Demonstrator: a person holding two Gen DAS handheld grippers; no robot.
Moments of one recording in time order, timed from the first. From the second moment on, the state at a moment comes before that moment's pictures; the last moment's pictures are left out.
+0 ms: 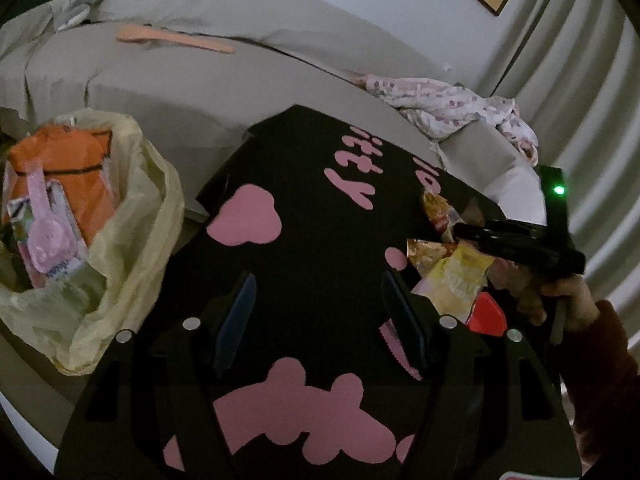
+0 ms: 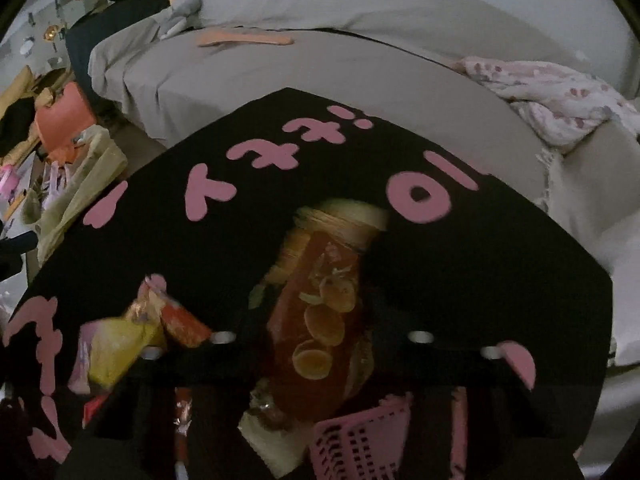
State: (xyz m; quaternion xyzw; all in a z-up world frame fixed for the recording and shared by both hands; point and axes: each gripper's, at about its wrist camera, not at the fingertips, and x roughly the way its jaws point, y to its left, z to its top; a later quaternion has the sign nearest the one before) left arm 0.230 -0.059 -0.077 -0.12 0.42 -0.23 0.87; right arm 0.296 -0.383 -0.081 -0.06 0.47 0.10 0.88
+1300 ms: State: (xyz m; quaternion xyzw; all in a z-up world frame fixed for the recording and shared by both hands) left arm 0.273 -0.206 -0.051 -0.03 0.42 -0.36 0.83; right arm 0.188 -0.439 -0.043 0.02 0.38 0.00 0.93
